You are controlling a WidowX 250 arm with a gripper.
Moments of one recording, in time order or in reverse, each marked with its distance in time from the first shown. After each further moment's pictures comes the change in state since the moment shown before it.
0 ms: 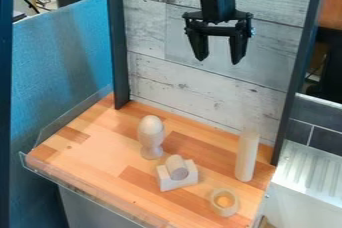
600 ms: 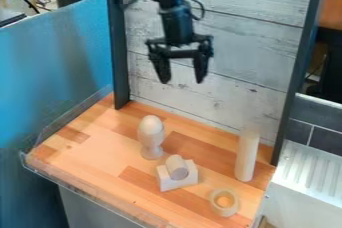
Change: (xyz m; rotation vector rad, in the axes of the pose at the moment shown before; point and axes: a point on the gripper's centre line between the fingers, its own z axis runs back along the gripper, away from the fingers) arm -0.033 0.042 -0.018 0.002 0.062 0.225
